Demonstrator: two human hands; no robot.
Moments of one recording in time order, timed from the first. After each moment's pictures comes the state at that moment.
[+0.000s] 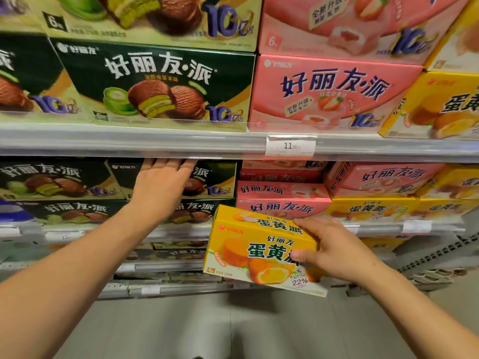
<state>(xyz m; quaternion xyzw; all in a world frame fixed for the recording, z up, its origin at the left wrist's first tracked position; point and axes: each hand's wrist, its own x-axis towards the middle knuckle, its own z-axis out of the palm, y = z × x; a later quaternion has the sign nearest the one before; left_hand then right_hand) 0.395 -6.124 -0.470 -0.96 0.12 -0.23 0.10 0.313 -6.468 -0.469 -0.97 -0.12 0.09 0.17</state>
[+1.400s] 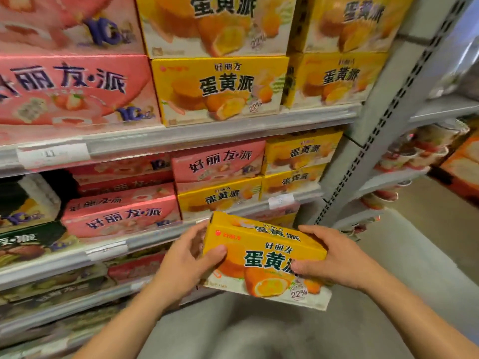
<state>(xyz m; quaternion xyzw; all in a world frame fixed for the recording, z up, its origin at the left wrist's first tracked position) 0.271 -6.485 -0.509 -0.71 0.13 0.16 -0.68 0.198 -6.776 -0.456 -0.95 0.05 0.08 0.29</state>
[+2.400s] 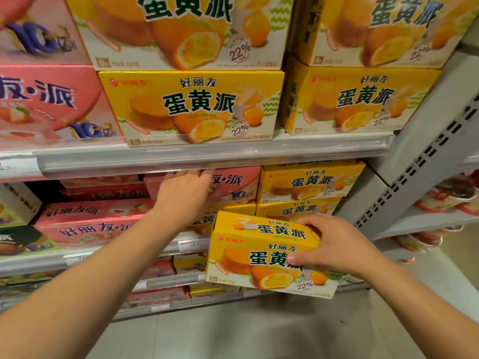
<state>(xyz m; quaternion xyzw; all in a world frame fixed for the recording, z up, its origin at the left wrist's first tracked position) 0.424 -6.583 -0.444 -0.98 0.15 -0.13 0.03 0.331 -6.871 -0.439 -0.97 -0.07 0.10 0.20</state>
